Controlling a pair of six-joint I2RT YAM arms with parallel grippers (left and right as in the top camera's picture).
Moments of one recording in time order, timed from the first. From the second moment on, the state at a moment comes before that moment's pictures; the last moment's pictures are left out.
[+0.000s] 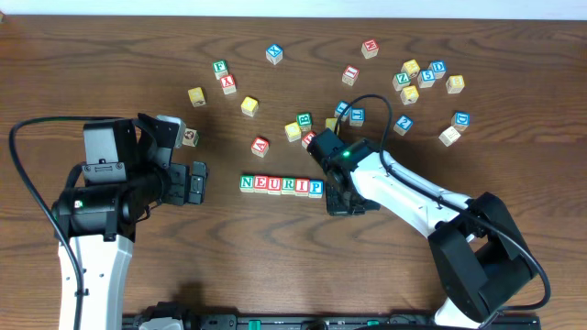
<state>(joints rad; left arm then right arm) 0.07 1.09 1.08 -1.00 0.24 0.20 0.64 1.83 1.16 -0.95 0.09 0.63</state>
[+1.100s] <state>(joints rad) 0.07 1.09 1.08 -1.00 0.24 0.20 0.67 1.82 1.05 -0.71 0.09 0.67</state>
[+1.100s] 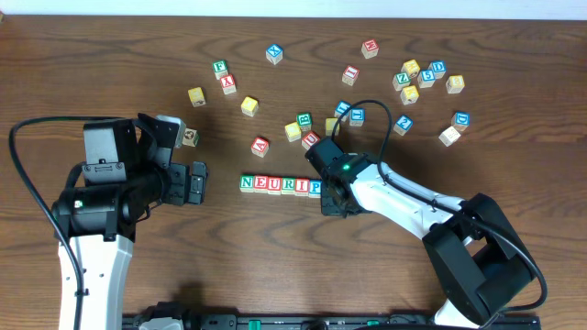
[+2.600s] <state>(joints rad) 0.07 1.09 1.08 -1.00 0.24 0.20 0.67 1.82 1.05 -0.73 0.22 0.74</state>
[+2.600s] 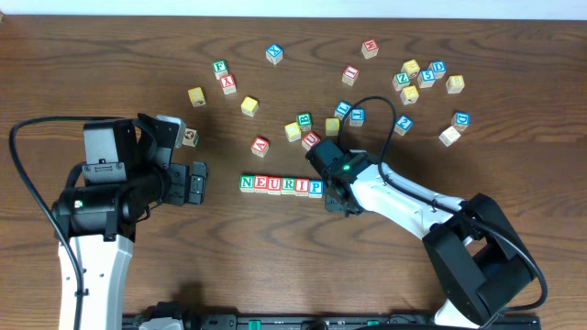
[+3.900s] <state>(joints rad) 0.07 1.09 1.08 -1.00 0.24 0.20 0.67 1.82 1.05 -0.54 0.25 0.66</state>
